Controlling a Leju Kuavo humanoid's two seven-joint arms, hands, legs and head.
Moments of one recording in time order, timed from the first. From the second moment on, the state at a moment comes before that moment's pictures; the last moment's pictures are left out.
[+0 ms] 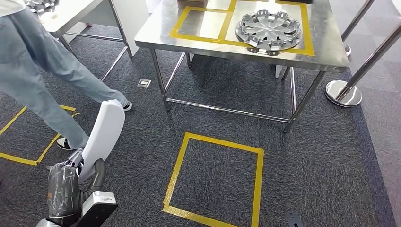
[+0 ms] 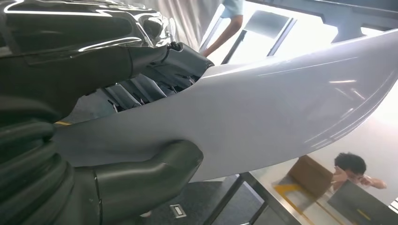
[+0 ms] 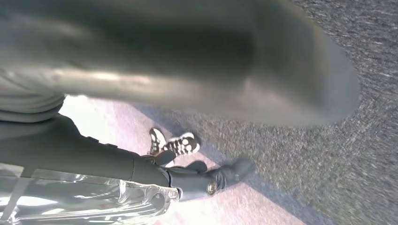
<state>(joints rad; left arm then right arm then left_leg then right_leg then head) 0.18 0.04 -0.20 -1.74 -1.07 0.36 -0.30 -0.10 0.04 -0.71 -0.21 1.17 -0.26 0.11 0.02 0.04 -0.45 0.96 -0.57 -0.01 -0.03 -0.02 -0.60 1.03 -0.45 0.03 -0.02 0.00</state>
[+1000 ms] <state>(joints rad) 0.12 0.02 -0.20 -1.73 -1.08 0.32 -0.29 -0.11 0.04 -0.71 -0.21 1.19 -0.25 0.13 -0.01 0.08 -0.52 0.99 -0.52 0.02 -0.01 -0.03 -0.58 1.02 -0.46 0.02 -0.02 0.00</state>
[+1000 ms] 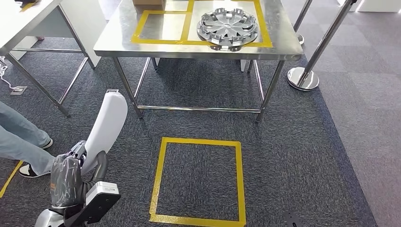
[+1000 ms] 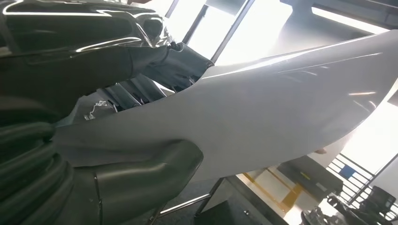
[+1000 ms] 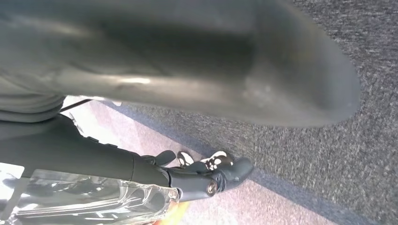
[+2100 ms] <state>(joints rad) 0.16 0.04 -0.20 -1.73 -1.08 0.33 -0.29 -0.12 0.05 -0.70 -0.21 1.23 -0.27 0.11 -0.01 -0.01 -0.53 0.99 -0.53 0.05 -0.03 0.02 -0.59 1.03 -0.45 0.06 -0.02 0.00</state>
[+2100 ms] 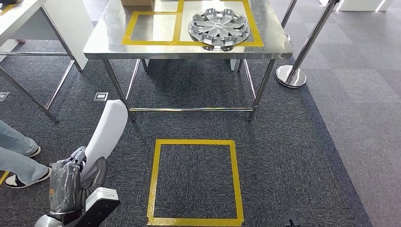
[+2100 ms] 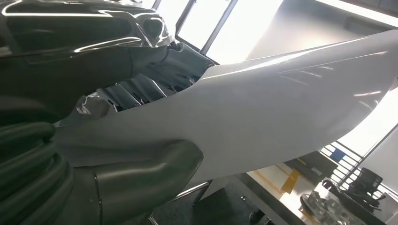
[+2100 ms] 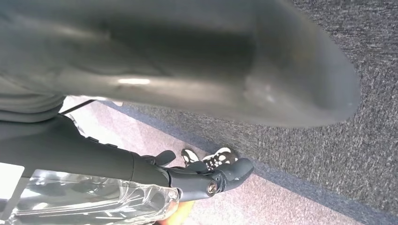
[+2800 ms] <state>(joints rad) 0.17 0.04 -0.20 -1.73 -1.11 0.33 -0.28 -0.12 0.04 -0.70 -0.21 1.23 -0.27 0.11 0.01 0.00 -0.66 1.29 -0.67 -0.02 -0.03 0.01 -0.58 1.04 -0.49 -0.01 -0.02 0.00</state>
